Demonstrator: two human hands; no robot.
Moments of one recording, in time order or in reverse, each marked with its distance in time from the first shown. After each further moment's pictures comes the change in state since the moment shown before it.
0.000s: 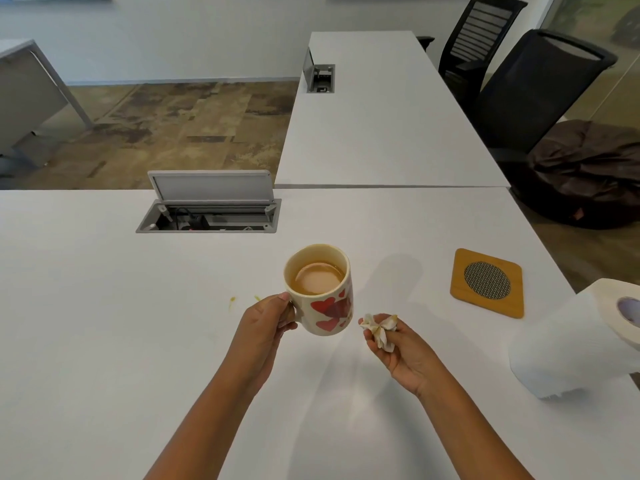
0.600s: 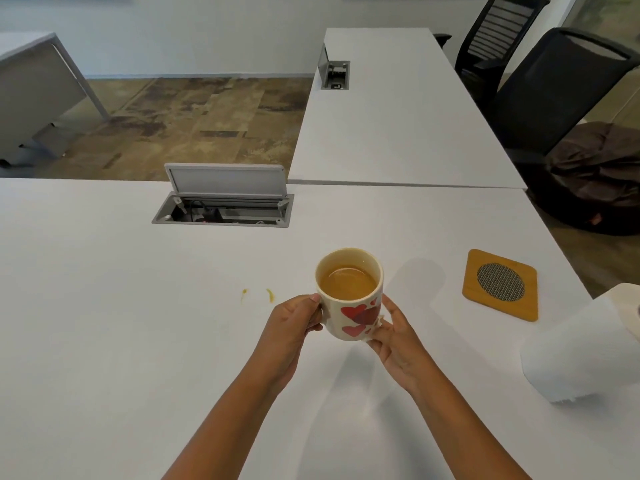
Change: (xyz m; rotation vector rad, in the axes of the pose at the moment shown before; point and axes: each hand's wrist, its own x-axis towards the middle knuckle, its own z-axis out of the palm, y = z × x) left_hand -0.012 0.001 0.013 0.074 -0.093 0.021; right_hand 0.012 0.017 0.018 -0.252 -0.063 -0.133
